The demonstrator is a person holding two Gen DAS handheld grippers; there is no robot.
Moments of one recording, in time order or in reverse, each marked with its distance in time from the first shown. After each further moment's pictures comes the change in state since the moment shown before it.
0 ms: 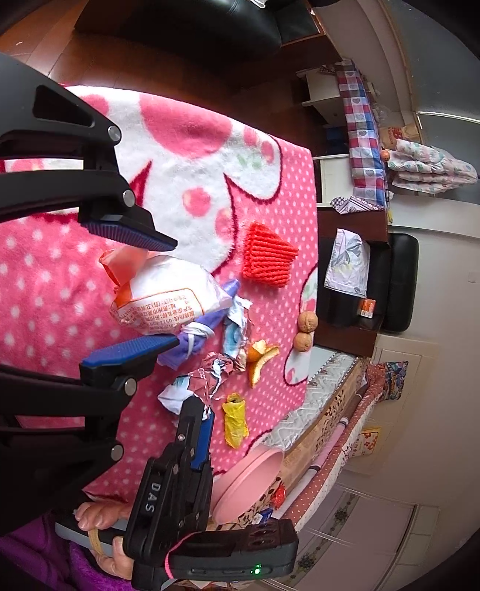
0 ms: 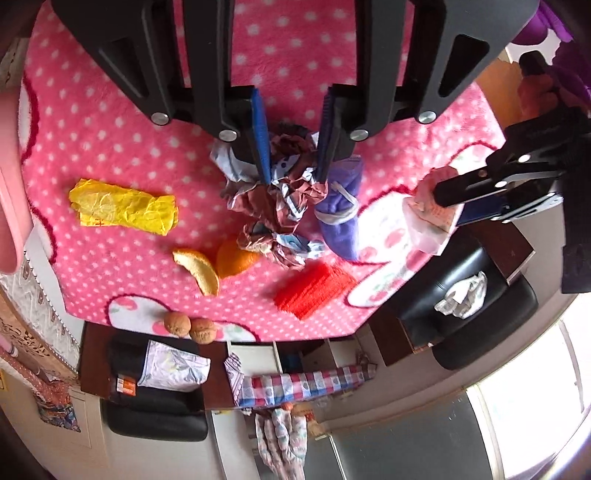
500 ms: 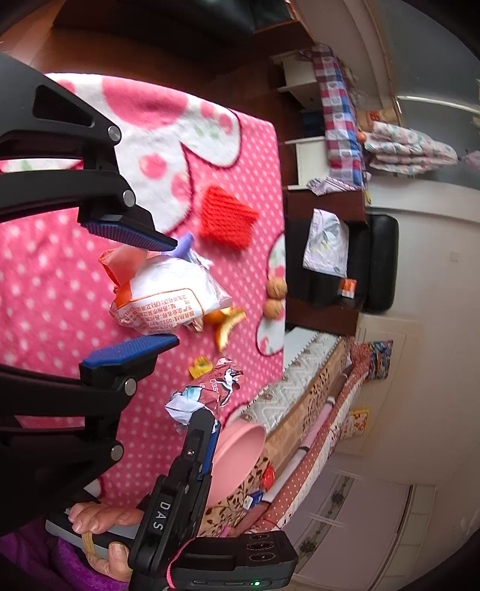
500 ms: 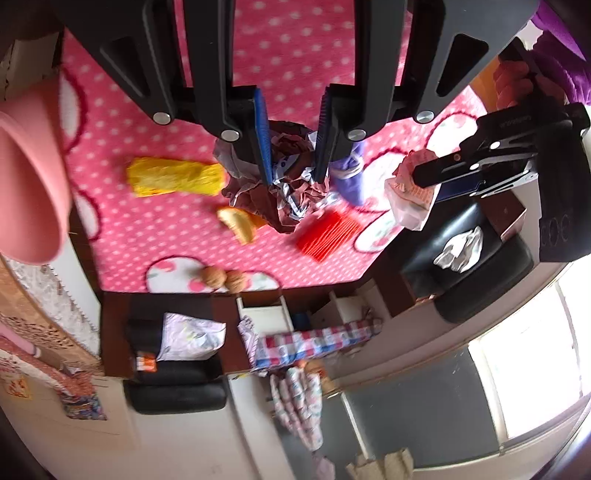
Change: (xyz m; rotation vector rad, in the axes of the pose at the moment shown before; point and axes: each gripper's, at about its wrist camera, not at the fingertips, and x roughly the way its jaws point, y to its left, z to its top) left arm -0.003 -0.040 0.028 0.050 -0.073 -0.051; right arm -0.057 -0.030 0.010 0.086 -0.161 -0.027
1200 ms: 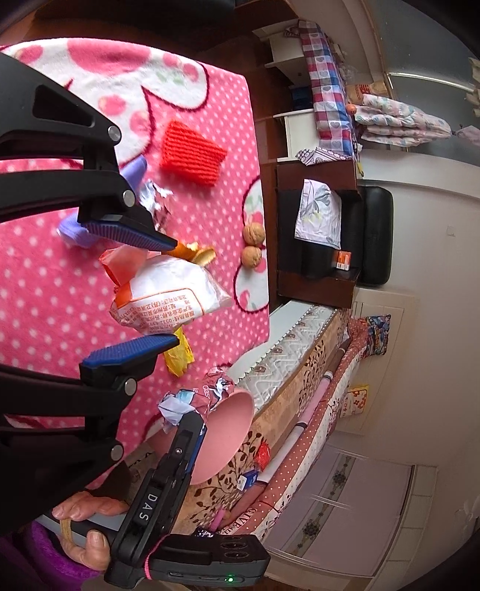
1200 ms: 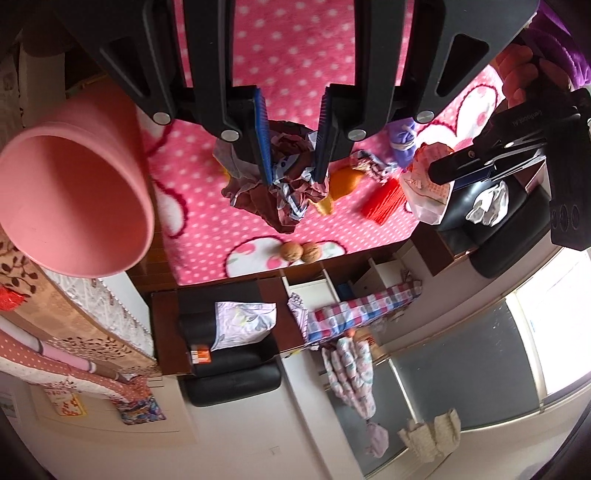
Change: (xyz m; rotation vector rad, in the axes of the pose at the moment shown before) left arm 0.035 -0.057 0.038 0.031 -0.007 -0.078; right arm -0.037 -0.067 0.001 0.136 -0.094 -0.119
